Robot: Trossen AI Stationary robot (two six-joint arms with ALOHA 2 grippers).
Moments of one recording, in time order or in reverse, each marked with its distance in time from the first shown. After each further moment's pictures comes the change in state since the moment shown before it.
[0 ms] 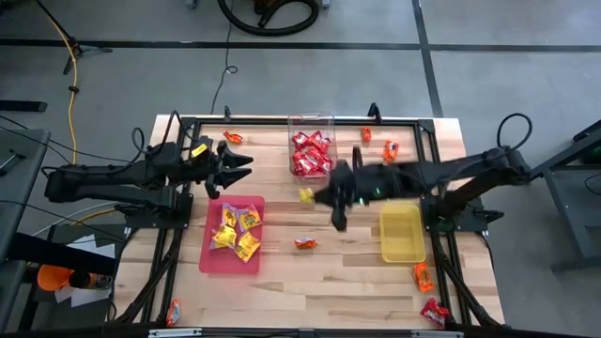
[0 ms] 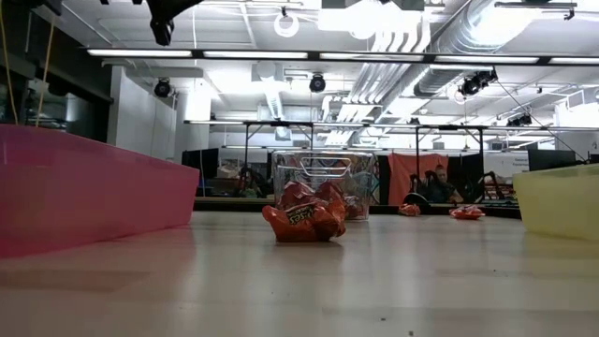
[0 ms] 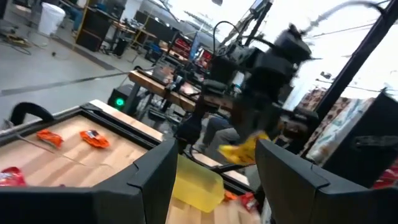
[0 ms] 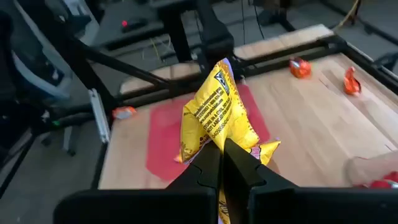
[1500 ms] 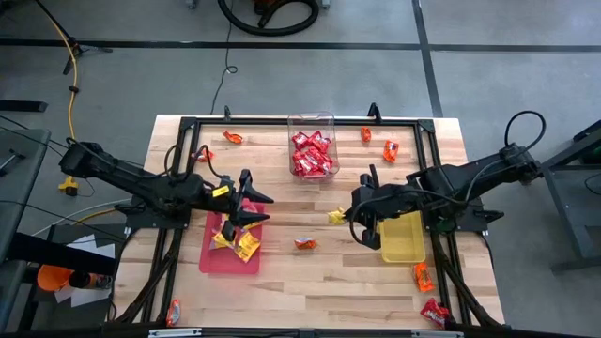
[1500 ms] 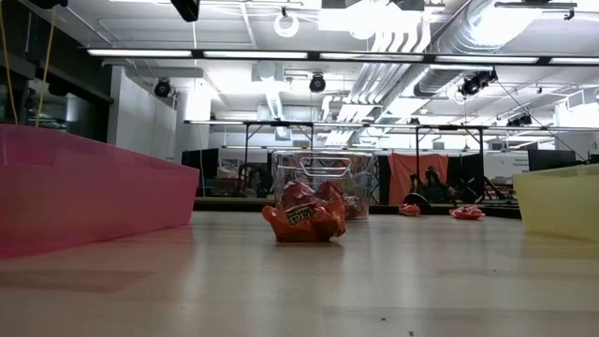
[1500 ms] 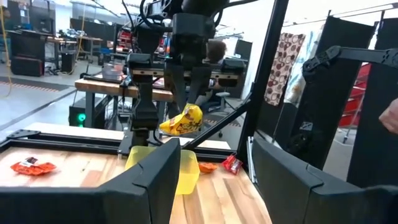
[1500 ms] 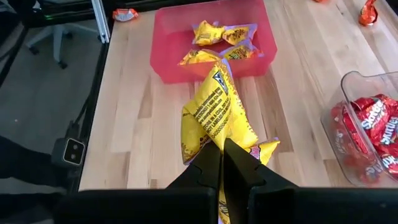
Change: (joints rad) left arm -0.354 0.327 0.000 0.327 -0.124 0.333; right arm 0.147 -0.111 0.000 -0.422 0.007 0.003
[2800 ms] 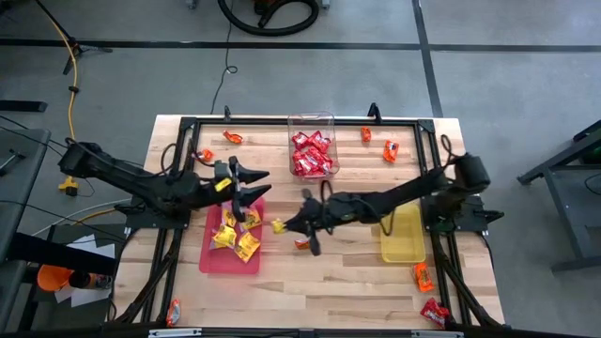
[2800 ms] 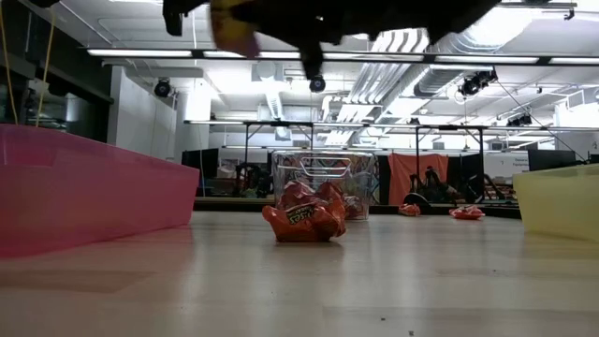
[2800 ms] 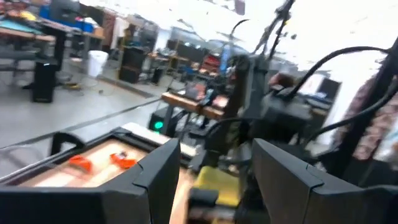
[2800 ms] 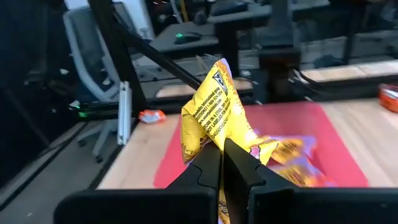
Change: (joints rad) left arm -0.003 -0.023 0.000 0.019 -0.390 -0.081; right arm -0.142 0.483 -0.272 1.310 -0.200 -0.165
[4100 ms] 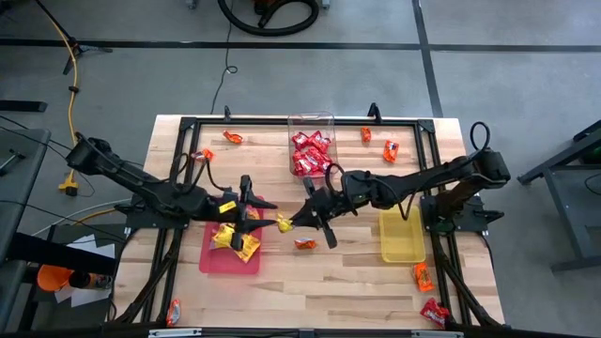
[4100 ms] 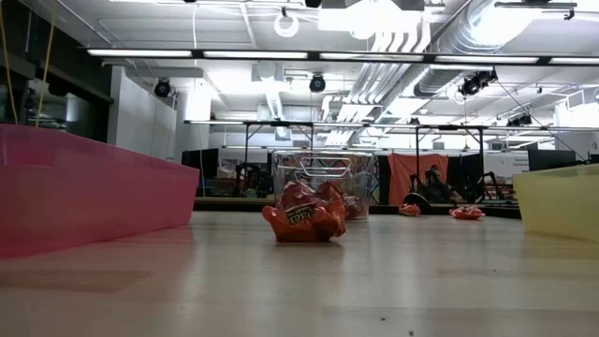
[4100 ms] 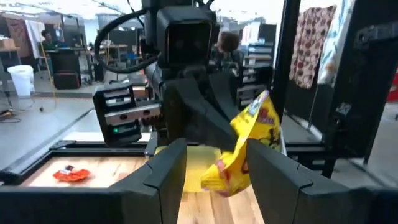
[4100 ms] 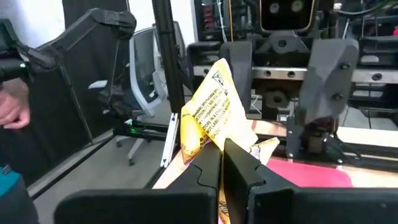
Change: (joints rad) left arm -0.128 0.115 0.087 -0.057 0.162 0.234; right arm -0.048 -0.184 0.090 -0.175 -0.236 -0.105
